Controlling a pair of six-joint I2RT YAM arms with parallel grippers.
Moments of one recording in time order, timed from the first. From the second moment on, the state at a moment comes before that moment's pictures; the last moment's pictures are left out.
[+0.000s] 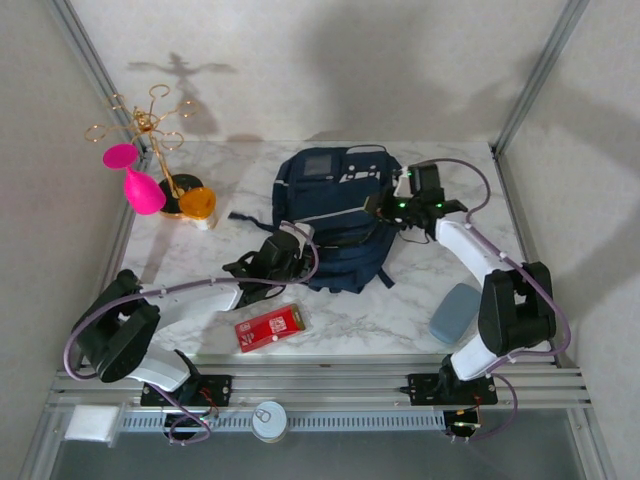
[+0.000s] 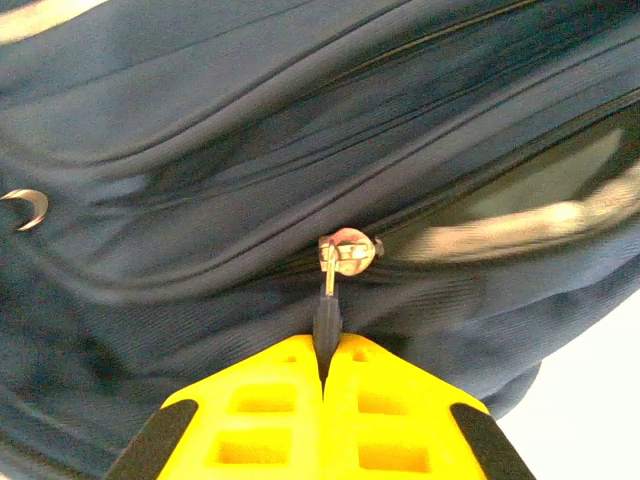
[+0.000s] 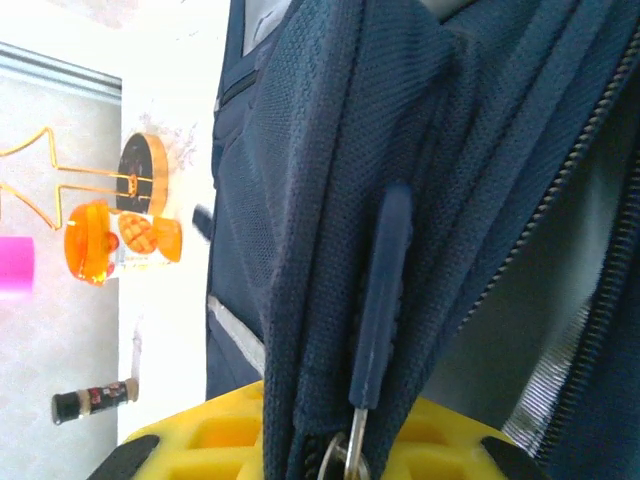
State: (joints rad) left arm -0.75 1.47 0.75 0.08 -0.05 -0.46; right arm 0.26 1.57 1.14 -0.33 -0.52 0.67
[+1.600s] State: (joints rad) left arm -0.64 1.42 0.76 0.03 -0.09 -0.53; right arm 0.31 1.44 0.98 -0.10 -0.61 0.72
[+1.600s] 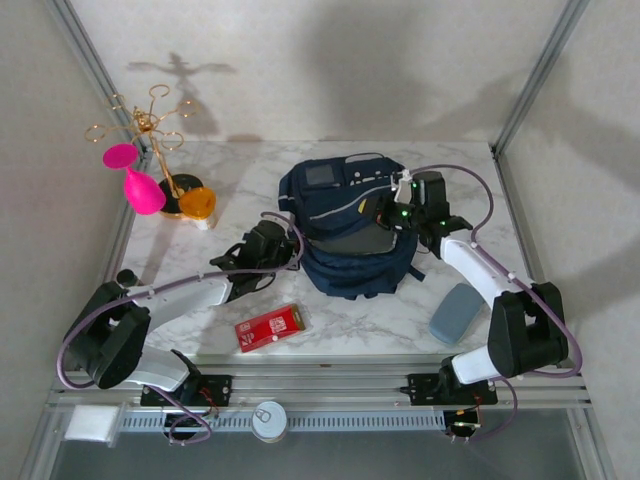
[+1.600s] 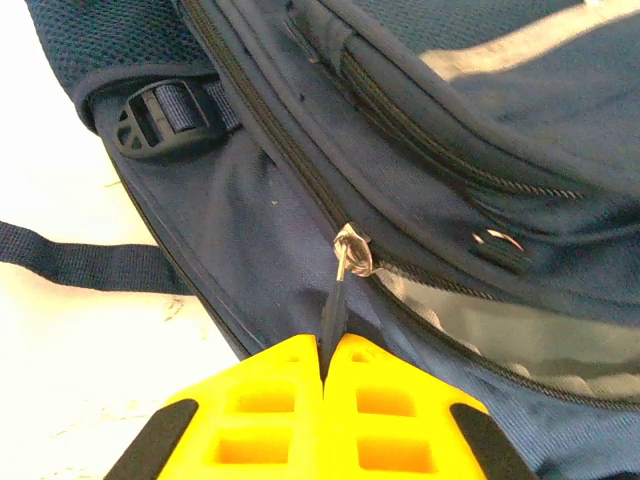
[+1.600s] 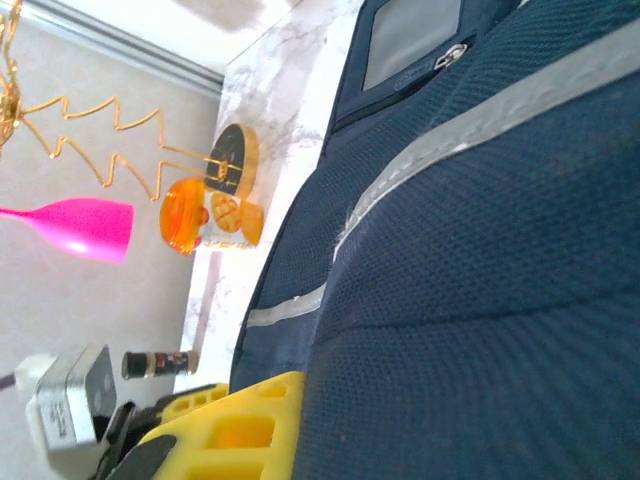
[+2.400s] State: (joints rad) left arm -0.77 1.29 0.79 -0.10 -0.02 -0.71; right arm 0.15 1.00 0.75 -0.49 -0.33 0.71
